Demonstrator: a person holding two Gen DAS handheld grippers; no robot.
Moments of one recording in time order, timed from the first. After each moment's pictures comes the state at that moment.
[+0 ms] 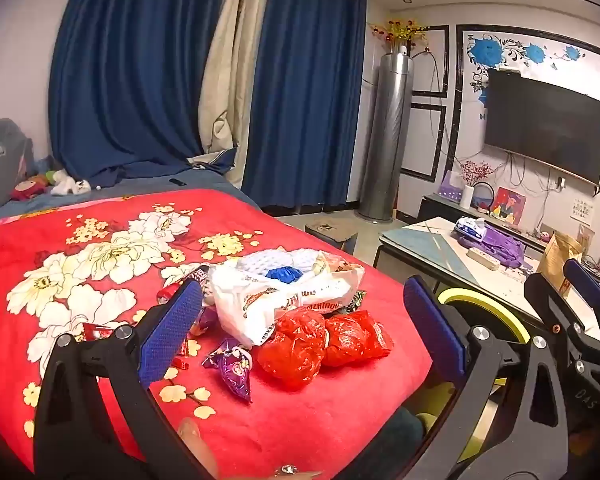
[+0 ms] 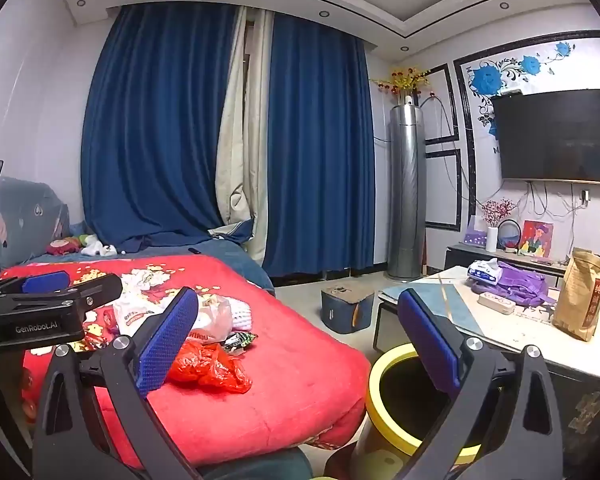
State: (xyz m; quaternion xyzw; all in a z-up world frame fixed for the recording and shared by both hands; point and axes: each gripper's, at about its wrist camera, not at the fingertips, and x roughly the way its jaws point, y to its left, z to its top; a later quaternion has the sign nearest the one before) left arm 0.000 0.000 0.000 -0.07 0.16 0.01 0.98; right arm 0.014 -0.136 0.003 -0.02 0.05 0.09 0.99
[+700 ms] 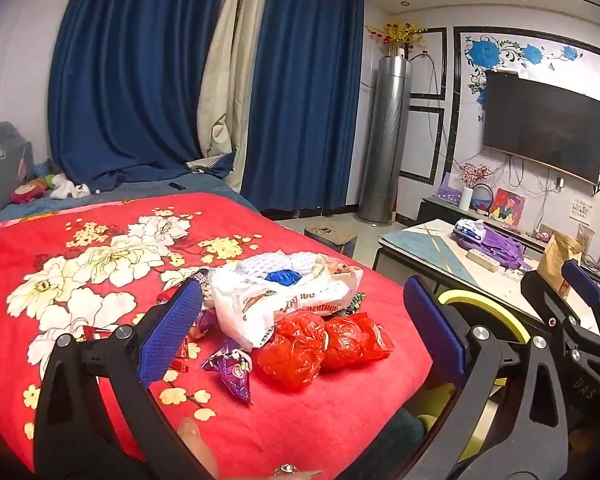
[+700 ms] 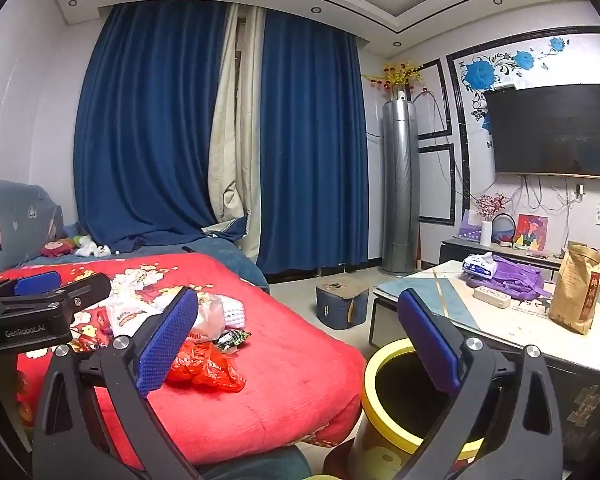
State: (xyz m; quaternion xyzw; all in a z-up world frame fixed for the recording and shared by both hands) left arm 0.001 -0.001 0.000 -0.06 0.16 0.01 0.99; right arm 0.015 -0.139 0.004 -0.01 0.05 0.08 1.00
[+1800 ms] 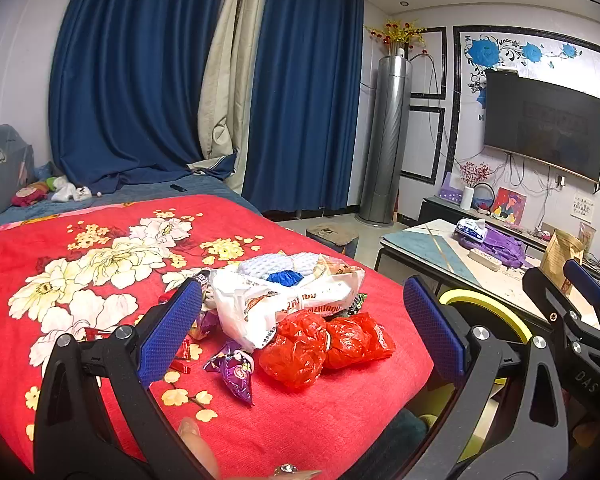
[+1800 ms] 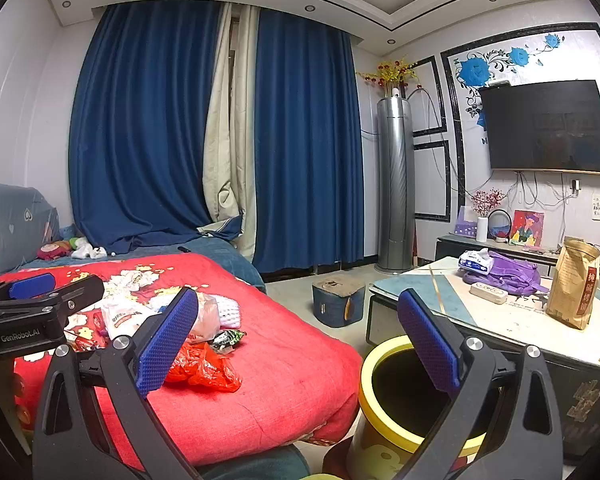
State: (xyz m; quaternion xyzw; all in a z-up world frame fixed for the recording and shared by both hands) left arm 0.000 -0.002 0.010 -0.05 0.15 0.01 0.99; right arm 0.017 -0.140 0.003 0.00 0.06 0.07 1.00
